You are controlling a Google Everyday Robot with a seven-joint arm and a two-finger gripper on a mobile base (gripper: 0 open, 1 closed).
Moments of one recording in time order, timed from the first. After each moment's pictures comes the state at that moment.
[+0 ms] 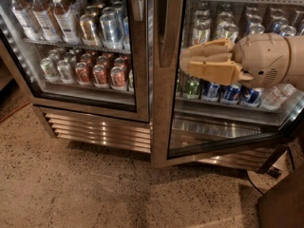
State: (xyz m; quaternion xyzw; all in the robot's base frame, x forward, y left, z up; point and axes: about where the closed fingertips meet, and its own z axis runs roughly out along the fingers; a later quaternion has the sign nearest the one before) arm 0.461 -0.083 1.004 -0.51 0.53 0.42 0.53
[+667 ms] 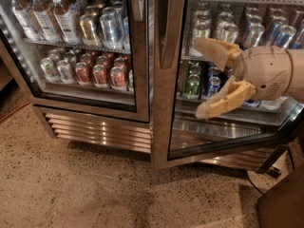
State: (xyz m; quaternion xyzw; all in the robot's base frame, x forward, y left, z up) arm 0.448 -0.085 0.990 -0.51 0.53 0.42 0.53
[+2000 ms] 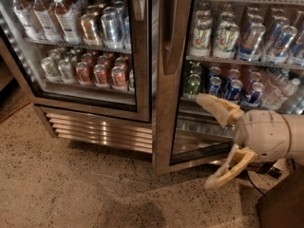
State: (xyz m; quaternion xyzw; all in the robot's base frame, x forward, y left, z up) arm 0.376 -0.094 0.899 -0.51 0.52 0.45 0.52
